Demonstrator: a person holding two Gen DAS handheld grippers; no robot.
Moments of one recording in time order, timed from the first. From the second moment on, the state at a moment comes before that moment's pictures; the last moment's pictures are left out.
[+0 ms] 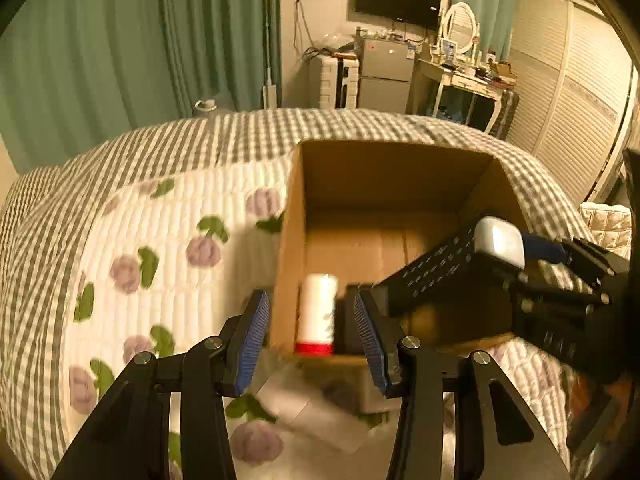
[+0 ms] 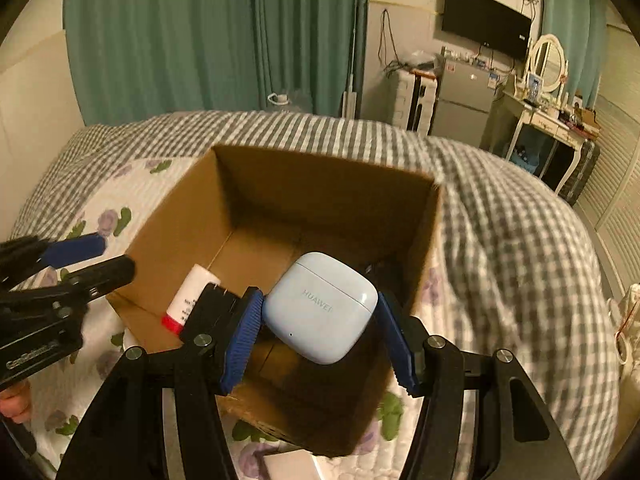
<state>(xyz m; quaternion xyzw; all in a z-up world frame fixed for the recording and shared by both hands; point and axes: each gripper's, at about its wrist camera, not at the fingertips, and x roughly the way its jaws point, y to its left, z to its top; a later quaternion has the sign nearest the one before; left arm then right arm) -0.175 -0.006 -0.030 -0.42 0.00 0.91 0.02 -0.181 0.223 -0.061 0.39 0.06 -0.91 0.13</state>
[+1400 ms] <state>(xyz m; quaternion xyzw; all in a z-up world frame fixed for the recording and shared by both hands) -0.107 -0.009 -0.096 -0.49 -0.06 0.87 -0.07 -0.097 0.248 -0.181 0.48 0.18 -0.84 0.17</state>
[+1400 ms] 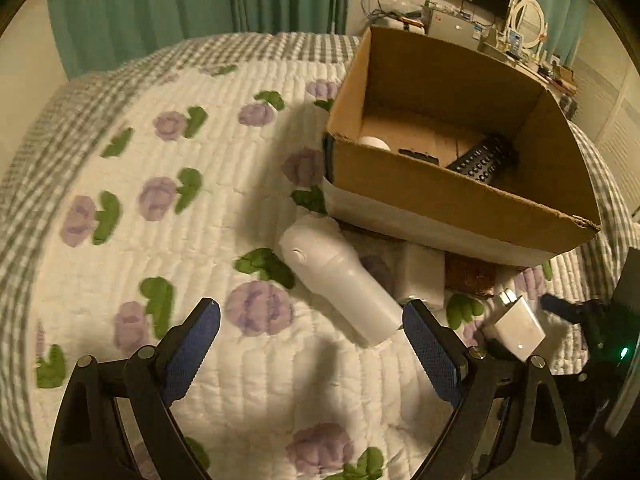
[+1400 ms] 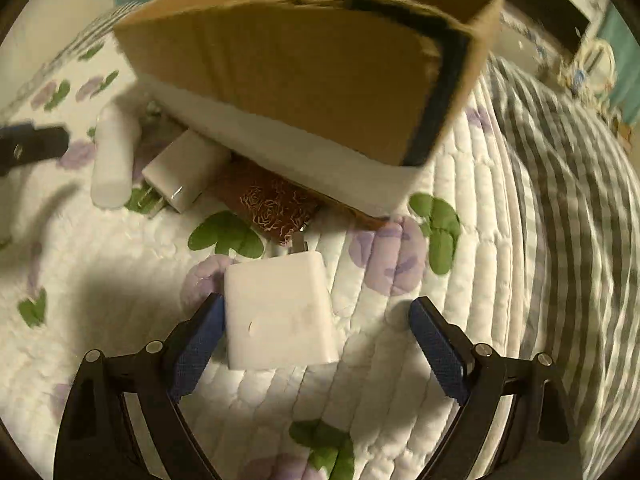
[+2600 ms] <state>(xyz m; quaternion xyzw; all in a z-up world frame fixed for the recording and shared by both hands) -0.126 0.000 -0.098 -0.49 -0.06 0.87 -0.07 -0.114 0.273 -0.134 0.46 0.13 -0.87 0.11</state>
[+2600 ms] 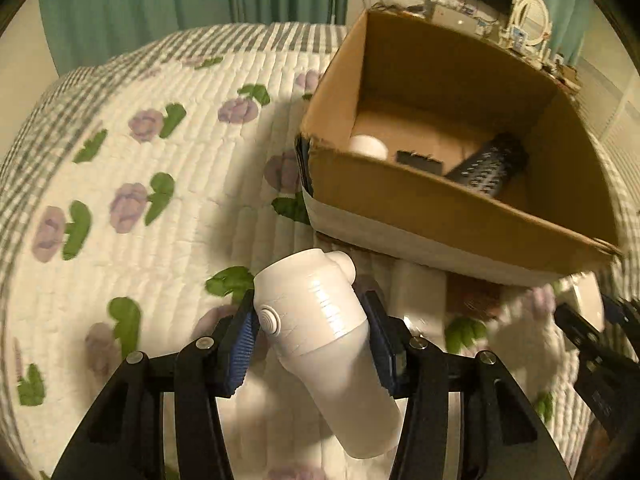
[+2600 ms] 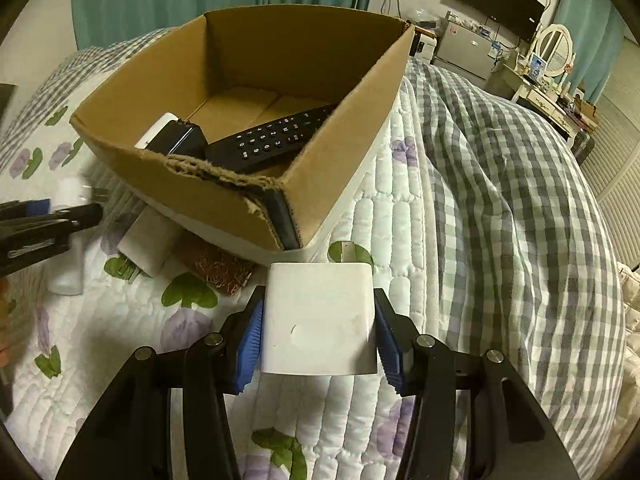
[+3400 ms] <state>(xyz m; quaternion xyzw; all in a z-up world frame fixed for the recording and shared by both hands) -0.154 0.025 0.036 -0.37 0.03 0.93 0.00 -0.085 0.231 0.033 0.31 0.14 -0.93 0.15</state>
